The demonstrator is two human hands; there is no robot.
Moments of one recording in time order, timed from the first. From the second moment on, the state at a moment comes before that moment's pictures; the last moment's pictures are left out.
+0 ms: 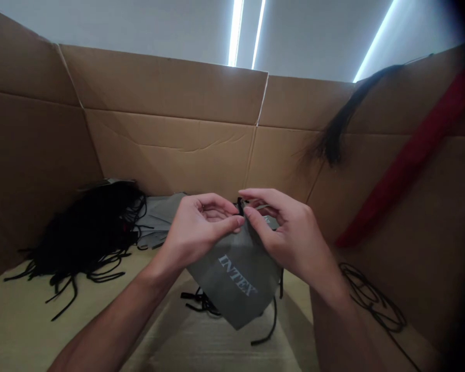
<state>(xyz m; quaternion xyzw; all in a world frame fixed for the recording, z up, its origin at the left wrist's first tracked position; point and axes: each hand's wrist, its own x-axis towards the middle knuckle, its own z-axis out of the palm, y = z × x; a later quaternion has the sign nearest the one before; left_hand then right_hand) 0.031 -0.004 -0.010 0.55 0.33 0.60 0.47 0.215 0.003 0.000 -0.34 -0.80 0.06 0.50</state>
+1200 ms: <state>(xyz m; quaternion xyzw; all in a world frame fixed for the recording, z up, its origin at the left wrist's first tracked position) 0.037 0.007 -0.025 0.57 0.32 0.68 0.33 0.205 0.005 -0.008 -0.39 -0.79 0.07 0.47</state>
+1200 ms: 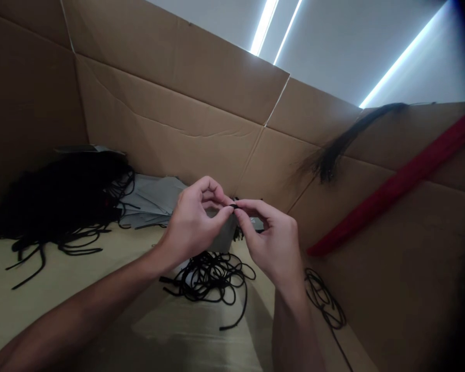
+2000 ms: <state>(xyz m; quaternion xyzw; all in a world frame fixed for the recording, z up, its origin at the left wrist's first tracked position) 0.028 0.035 -0.035 0.54 0.45 0.64 0.32 0.187 0.054 -0.017 -0.40 -0.79 0.16 0.43</state>
